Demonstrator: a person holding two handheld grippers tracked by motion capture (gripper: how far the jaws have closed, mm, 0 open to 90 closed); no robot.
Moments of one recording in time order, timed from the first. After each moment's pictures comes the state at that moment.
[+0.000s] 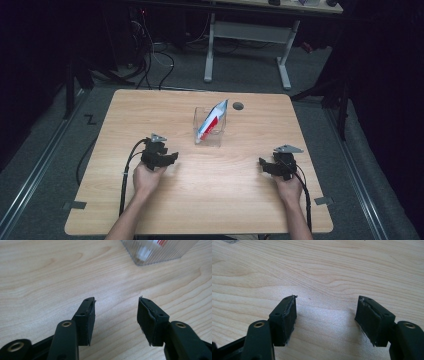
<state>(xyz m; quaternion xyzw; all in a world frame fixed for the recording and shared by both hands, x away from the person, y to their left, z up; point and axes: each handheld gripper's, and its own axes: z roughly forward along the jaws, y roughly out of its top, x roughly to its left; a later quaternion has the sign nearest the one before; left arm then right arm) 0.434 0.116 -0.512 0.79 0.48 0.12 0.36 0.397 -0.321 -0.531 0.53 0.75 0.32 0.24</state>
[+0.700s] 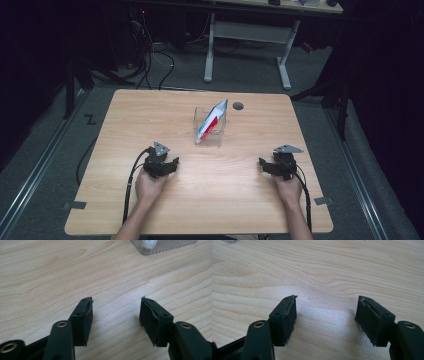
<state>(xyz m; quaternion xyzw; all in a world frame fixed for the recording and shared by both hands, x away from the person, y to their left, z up) 0.416 0.108 -0.535 0.79 0.45 0.20 0.36 0.397 -0.321 -0.531 0.53 0.75 0.32 0.24</state>
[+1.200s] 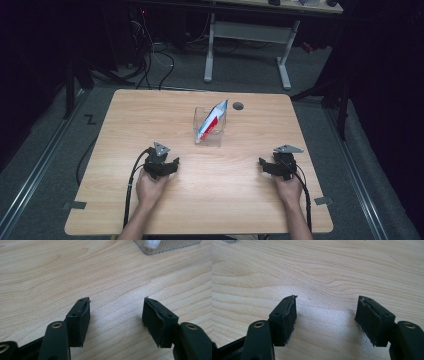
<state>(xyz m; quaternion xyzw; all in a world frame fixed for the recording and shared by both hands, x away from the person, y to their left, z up) 0.415 0.107 -0.535 0.78 0.46 0.21 0.36 0.397 -0.321 -0.531 0.53 0.75 0.32 0.24</state>
